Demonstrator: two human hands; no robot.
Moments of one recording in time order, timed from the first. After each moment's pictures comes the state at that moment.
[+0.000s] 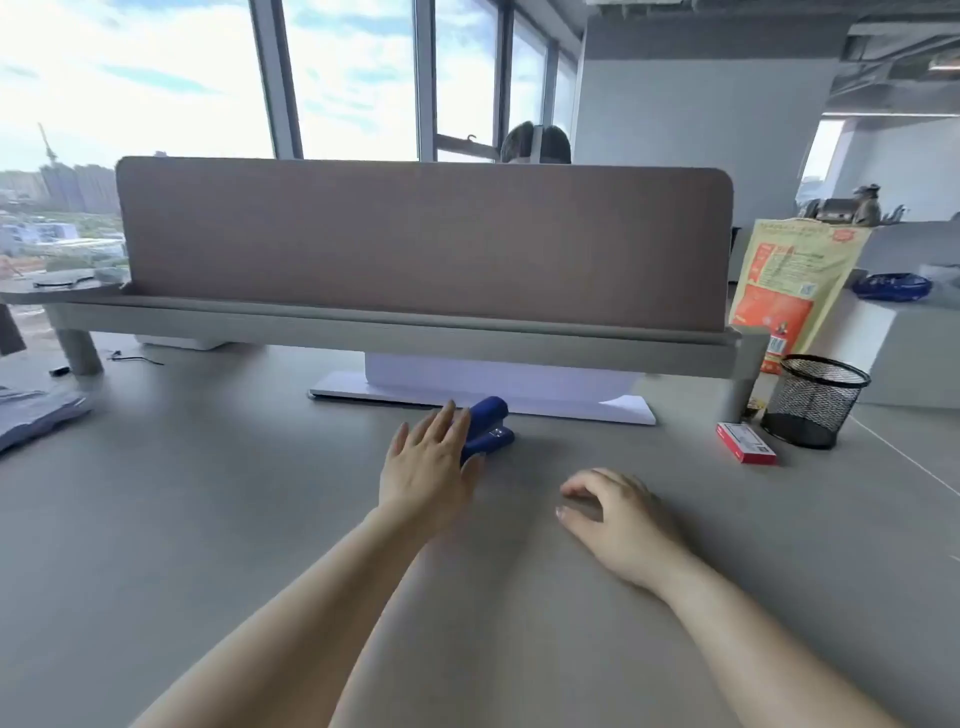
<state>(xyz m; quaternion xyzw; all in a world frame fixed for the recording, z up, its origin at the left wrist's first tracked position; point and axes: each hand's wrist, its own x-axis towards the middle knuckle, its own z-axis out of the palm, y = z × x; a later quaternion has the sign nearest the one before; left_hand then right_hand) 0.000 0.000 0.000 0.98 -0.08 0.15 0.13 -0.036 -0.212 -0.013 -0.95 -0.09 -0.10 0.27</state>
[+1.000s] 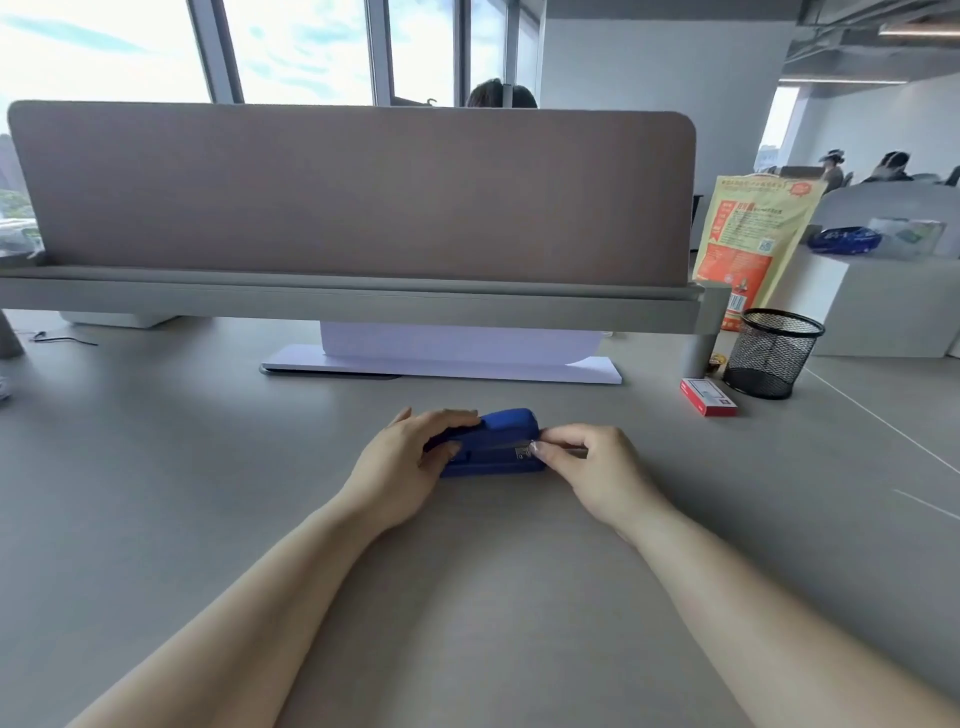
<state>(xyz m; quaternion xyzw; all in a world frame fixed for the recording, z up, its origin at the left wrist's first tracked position) -0.020 0.001 -0.005 0.90 -0.22 0.15 0.36 -0.038 -0.212 -0.006 -0.86 -0.04 -0.10 0.50</state>
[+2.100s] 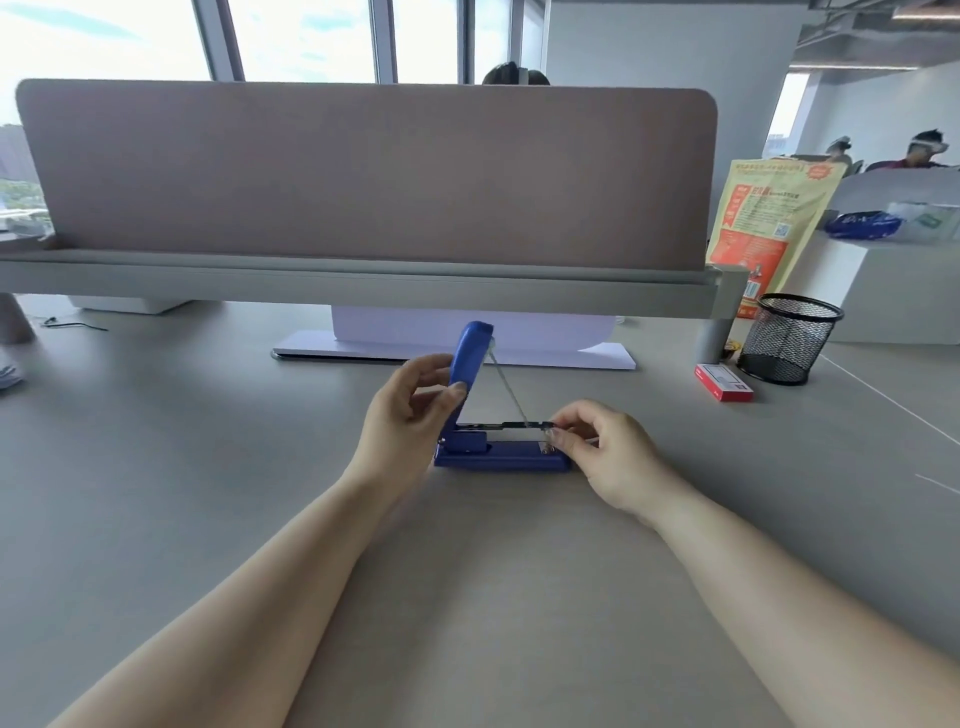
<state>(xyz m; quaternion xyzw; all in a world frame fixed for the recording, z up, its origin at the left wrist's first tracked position) -0.024 -0.001 0.004 0.74 -0.13 0.16 0.65 -0.032 -0.209 -0.013 -0.86 -0.11 -0.12 0.48</state>
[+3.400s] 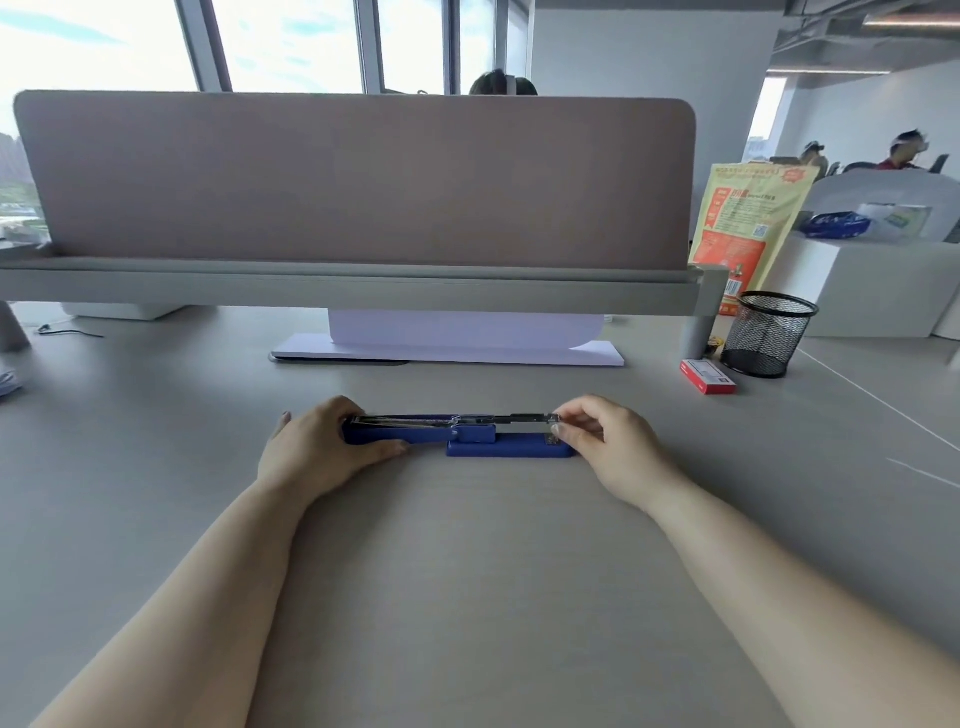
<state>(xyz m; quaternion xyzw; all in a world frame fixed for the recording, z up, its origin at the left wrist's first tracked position) -0.019 0.078 -0.005 0.95 0.02 0.14 0.27 -0.035 -0.220 -0.016 -0.88 -0.08 -0.14 0.46</state>
